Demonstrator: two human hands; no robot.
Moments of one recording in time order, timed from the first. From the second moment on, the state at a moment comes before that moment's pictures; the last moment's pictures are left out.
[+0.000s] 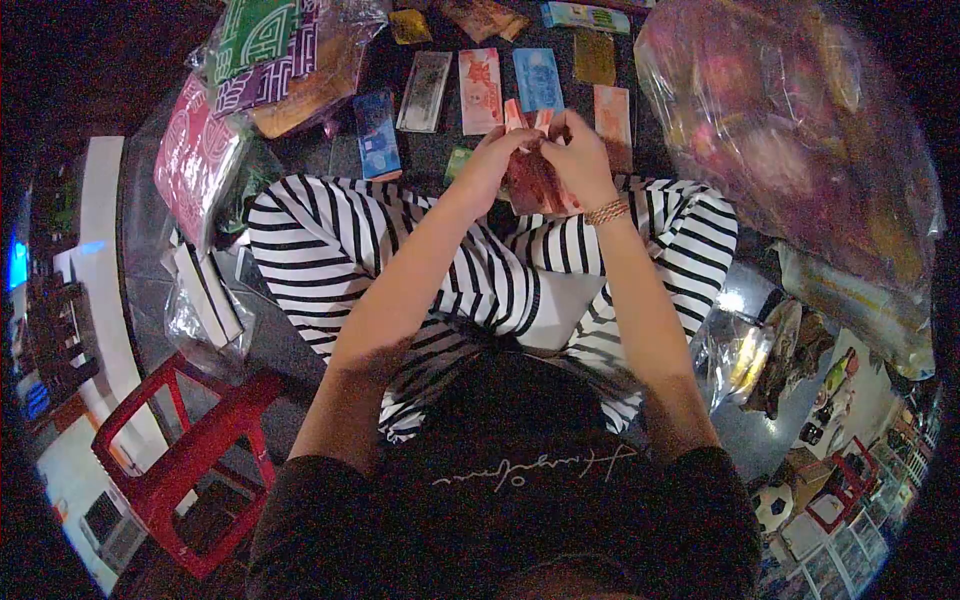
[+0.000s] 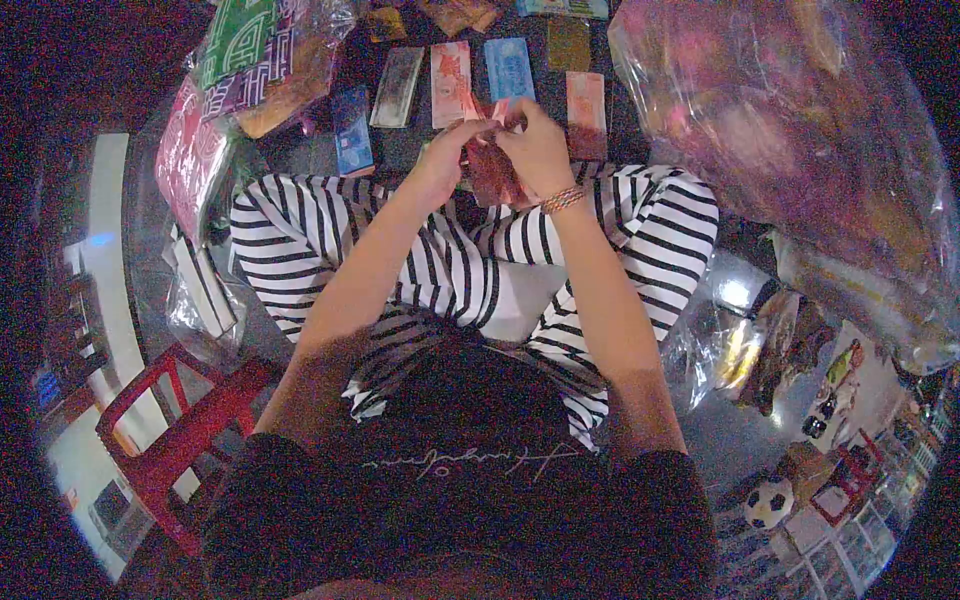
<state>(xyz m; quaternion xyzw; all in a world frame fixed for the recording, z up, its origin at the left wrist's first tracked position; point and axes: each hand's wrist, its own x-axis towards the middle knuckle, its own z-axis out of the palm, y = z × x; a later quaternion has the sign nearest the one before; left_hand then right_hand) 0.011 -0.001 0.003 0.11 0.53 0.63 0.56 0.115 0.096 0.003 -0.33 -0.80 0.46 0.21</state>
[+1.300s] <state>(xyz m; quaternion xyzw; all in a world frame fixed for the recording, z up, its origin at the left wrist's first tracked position) 0.006 -0.001 0.021 0.02 0.35 0.73 0.59 0.119 0.107 -0.016 -0.31 -0.67 0.64 0.20</state>
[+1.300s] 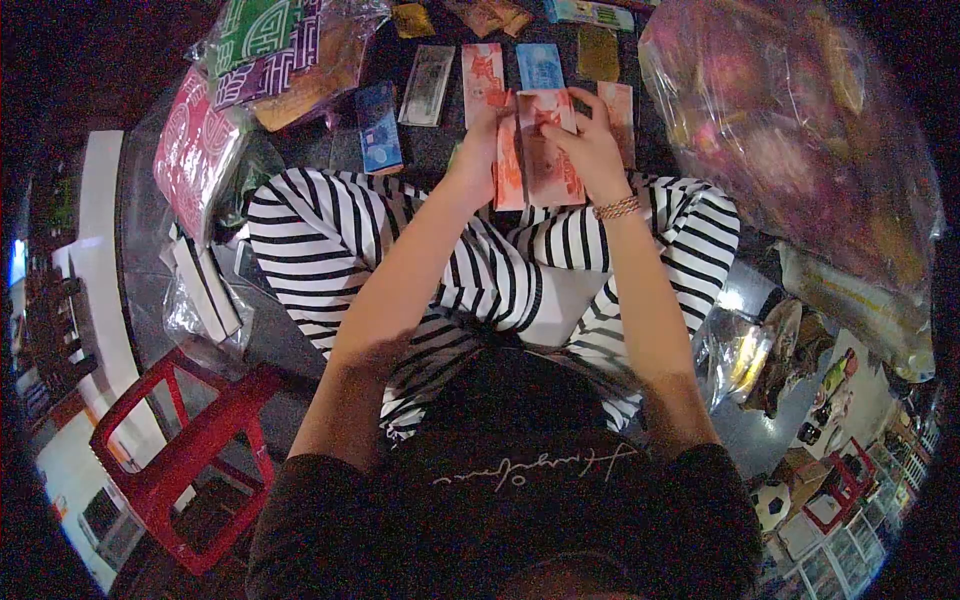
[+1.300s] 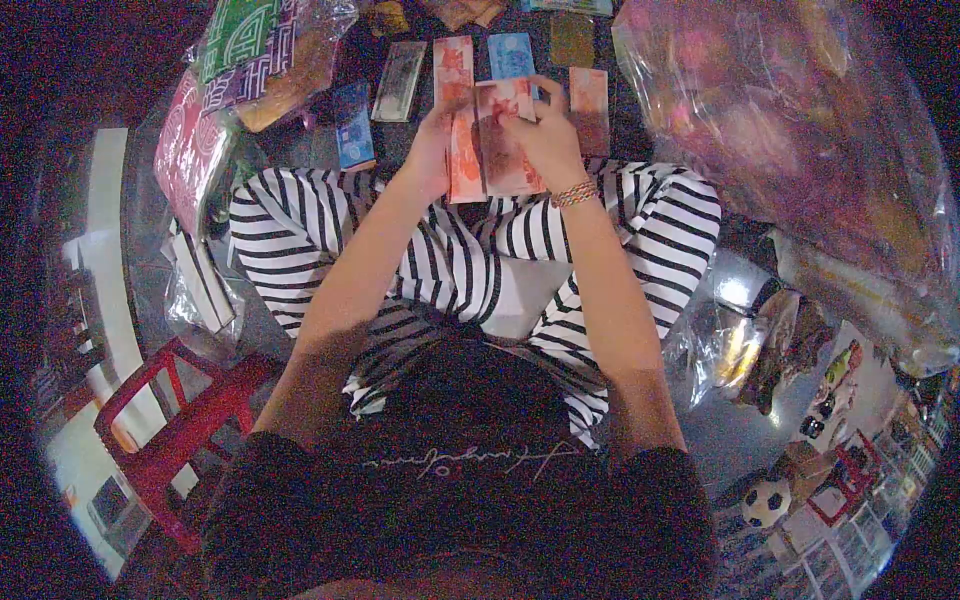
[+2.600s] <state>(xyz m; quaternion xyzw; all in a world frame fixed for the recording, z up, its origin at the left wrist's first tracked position) -0.002 0.000 -0.014 0.05 0.43 0.77 0.46 0.115 0.088 -0.003 -0.33 -0.72 0.58 0.17</state>
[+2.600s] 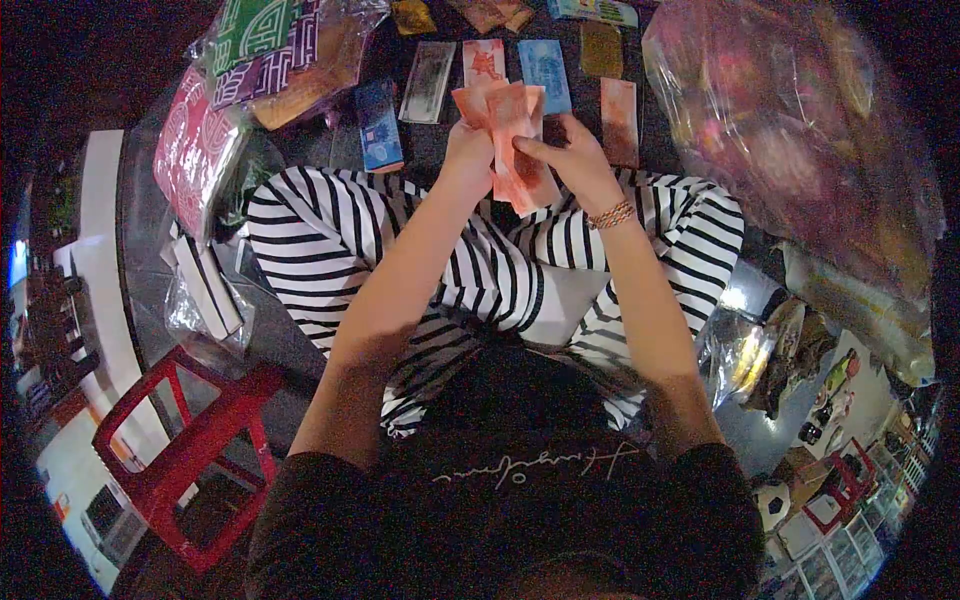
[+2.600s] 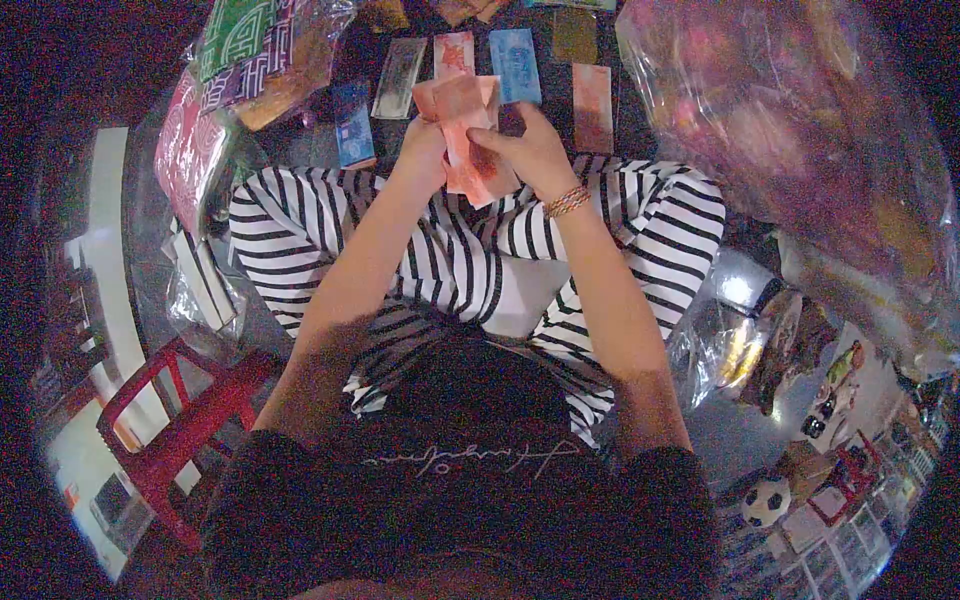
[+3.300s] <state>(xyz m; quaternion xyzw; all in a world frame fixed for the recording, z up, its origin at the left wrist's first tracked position) -0.003 -0.003 -0.006 0.02 0.46 0.75 0.46 0.114 0.092 -0.001 -0.35 -0.59 0.70 0.19</state>
